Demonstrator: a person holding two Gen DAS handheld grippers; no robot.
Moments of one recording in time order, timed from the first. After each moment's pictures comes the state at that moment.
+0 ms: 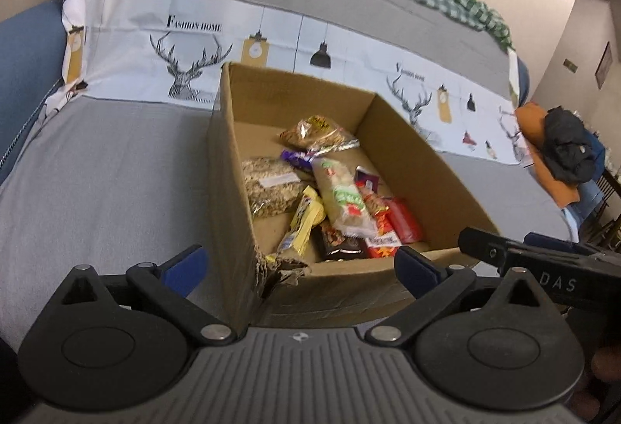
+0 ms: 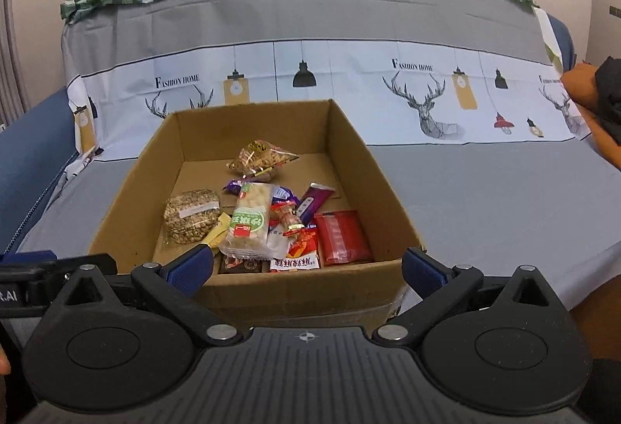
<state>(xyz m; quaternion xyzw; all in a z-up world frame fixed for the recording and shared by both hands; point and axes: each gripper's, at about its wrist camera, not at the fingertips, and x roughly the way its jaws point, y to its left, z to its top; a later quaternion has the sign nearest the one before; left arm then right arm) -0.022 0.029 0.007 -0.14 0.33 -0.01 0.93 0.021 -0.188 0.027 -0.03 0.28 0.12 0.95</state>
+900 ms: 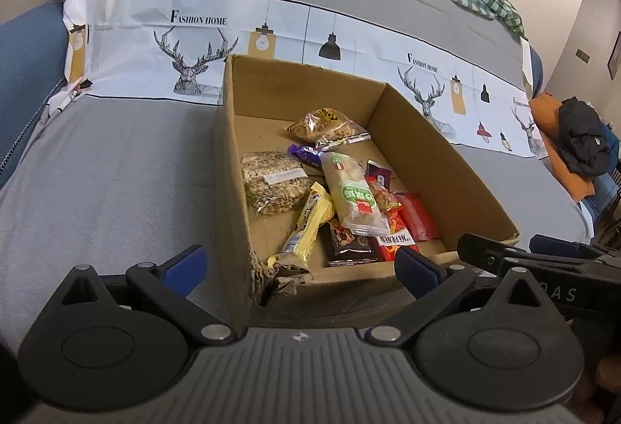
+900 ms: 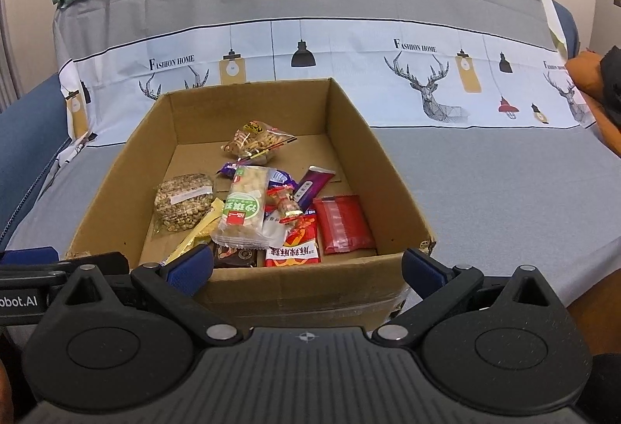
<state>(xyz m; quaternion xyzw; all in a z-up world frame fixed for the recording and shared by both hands) -0.009 0.019 0.002 -0.13 0.34 0.01 0.93 0.040 -0.186 0.016 -0.03 0.31 0.12 0.94</state>
